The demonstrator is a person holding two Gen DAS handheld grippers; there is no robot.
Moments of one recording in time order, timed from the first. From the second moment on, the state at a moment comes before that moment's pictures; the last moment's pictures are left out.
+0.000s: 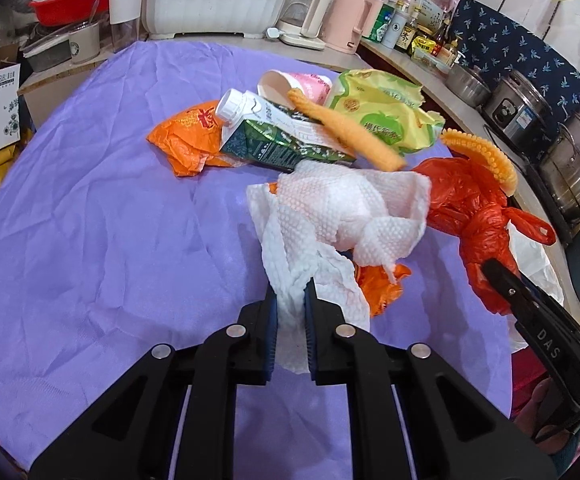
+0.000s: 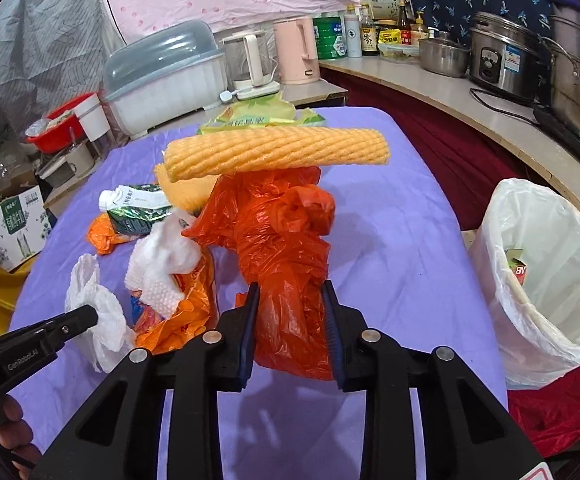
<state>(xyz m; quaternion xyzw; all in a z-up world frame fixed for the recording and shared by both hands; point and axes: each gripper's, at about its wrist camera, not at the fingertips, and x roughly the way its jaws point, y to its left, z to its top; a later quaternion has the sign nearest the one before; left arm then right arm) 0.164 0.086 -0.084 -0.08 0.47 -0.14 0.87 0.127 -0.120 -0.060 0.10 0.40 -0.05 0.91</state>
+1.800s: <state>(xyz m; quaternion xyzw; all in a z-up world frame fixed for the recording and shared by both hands) 0.078 -0.065 -0.002 0.02 0.40 -0.22 0.89 -0.007 -0.240 -0.007 0.14 0.36 -0.15 0.91</state>
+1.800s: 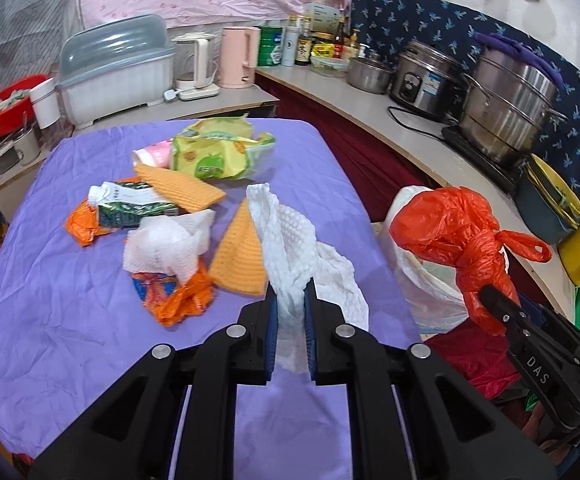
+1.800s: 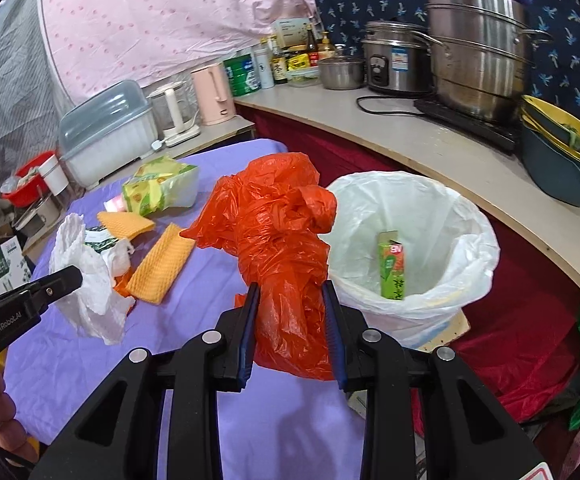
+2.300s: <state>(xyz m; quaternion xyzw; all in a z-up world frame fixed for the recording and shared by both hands) 0.054 -0.155 -0.007 0.07 0.40 -0.27 0.87 -0.054 -0.316 -0.018 0.17 0.35 -0.22 0.89</state>
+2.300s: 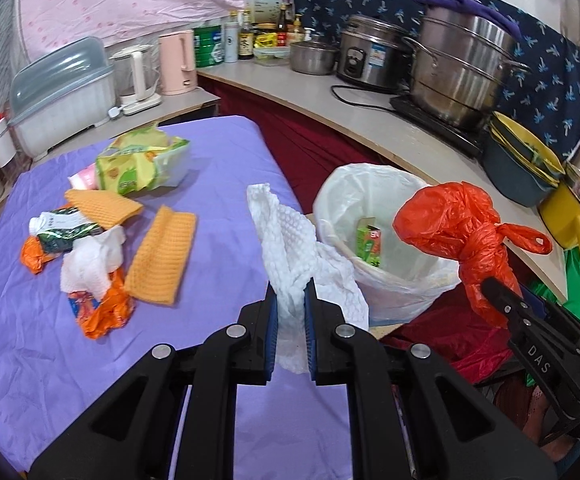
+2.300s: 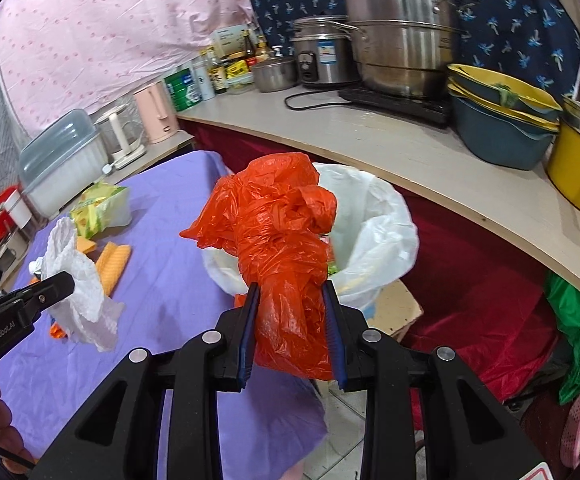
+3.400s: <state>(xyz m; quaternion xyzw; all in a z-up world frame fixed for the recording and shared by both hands) 0.100 -0.312 -0.048 0.14 0.42 -0.34 0.83 -0.002 -0.403 -0.057 0.22 0.38 -0.25 0.86</state>
